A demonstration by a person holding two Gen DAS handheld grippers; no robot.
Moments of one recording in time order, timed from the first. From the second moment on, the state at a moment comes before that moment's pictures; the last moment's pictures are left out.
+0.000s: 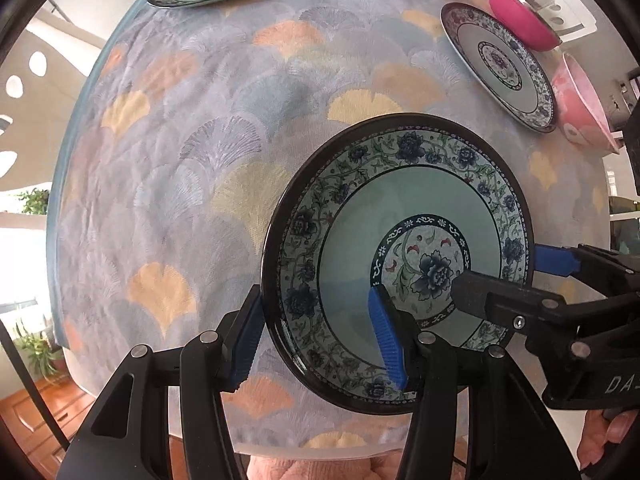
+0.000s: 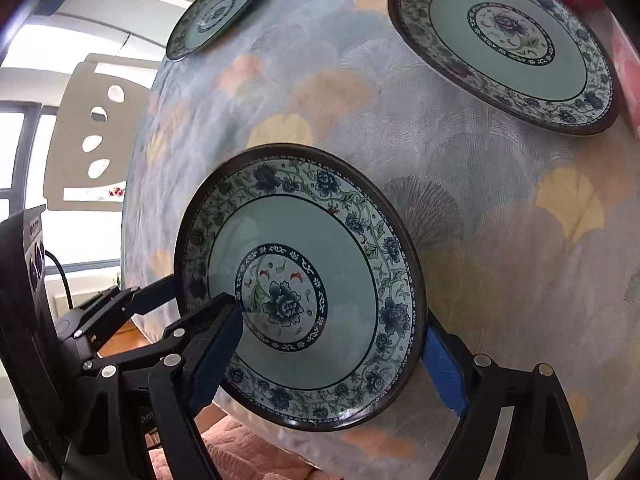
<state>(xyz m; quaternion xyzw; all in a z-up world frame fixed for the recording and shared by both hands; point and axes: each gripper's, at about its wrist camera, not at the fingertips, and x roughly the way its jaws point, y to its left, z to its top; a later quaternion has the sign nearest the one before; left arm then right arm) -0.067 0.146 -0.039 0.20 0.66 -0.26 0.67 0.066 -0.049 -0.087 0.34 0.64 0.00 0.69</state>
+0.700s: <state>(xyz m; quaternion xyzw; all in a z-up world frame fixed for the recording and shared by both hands) -0.068 0.134 -0.061 0.20 0.64 -0.28 0.69 0.057 -0.043 -0.103 0.36 0.59 -0.02 0.72</state>
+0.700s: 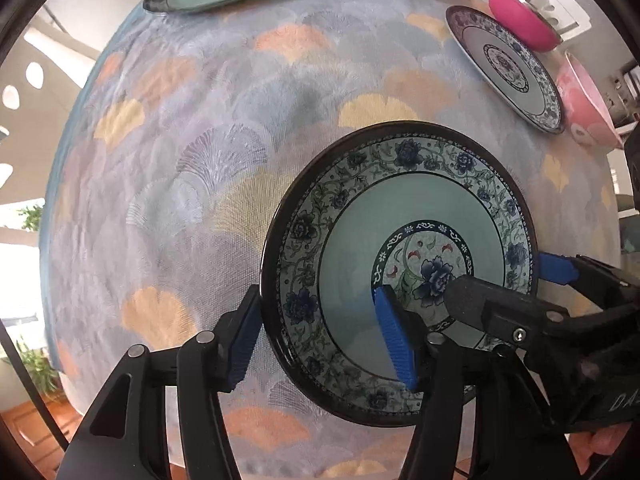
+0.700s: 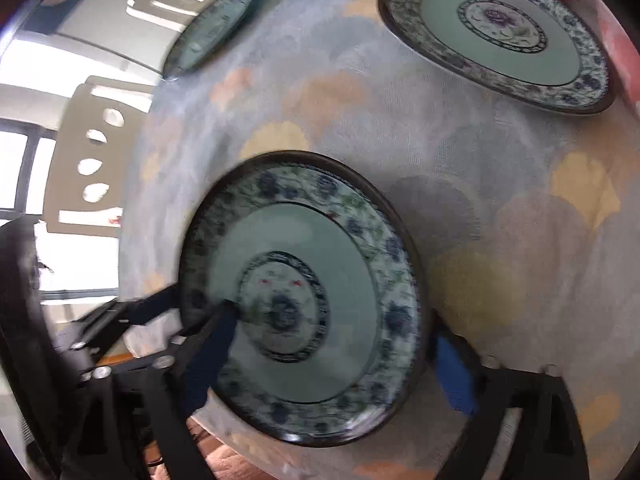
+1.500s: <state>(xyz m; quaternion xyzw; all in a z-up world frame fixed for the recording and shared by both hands) 0.000 0.138 -0.062 0.22 0.66 -0.28 0.66 0.075 -0.040 -0.107 0.36 0.63 -0.05 0.69</state>
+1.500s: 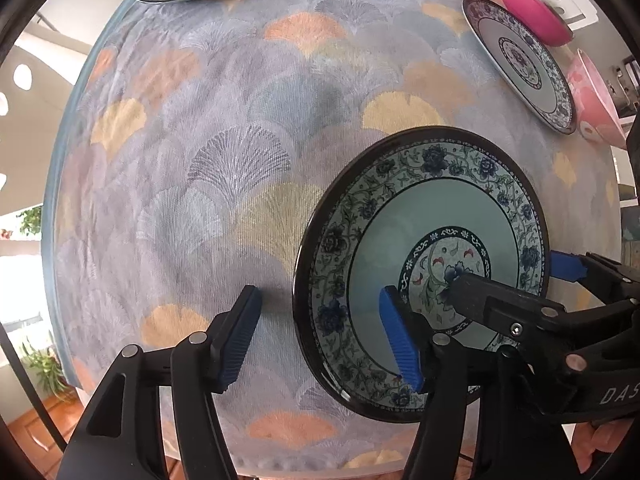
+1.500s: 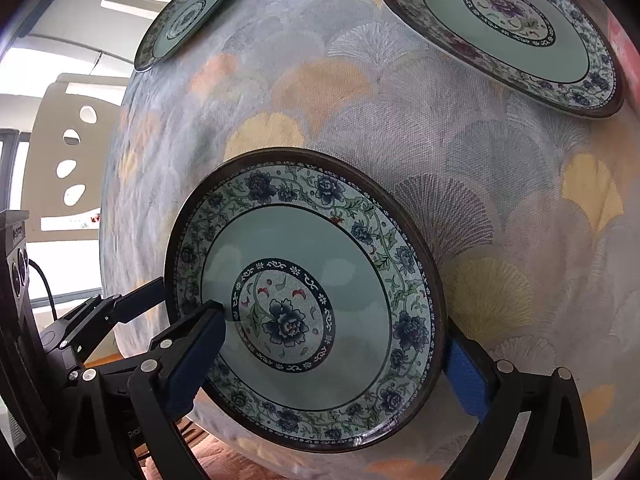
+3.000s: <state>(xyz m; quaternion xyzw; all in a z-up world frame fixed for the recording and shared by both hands) 0.138 0.138 -0.003 0.20 0.64 -0.24 0.70 0.133 -0.067 -0.032 0.38 0.61 -0.05 0.69</state>
